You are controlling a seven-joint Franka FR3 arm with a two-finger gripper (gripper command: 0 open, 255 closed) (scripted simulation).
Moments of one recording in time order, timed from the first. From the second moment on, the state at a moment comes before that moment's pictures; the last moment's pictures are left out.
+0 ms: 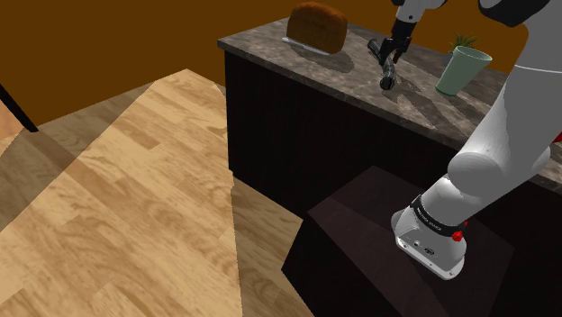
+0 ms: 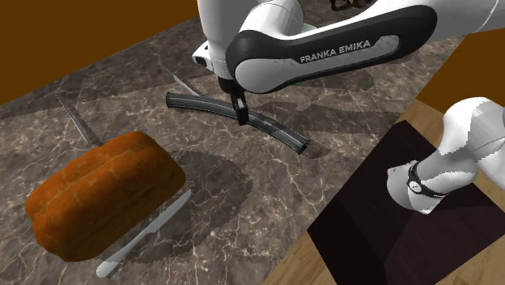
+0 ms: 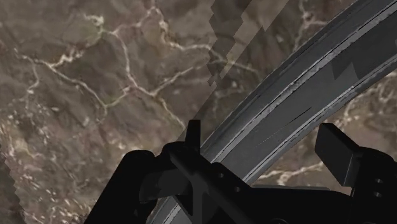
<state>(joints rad) -0.22 0.30 -0.48 -1.69 0.10 1.93 -0.55</state>
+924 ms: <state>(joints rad) -0.22 0.29 -0.49 -1.64 0.09 1.87 -0.55</state>
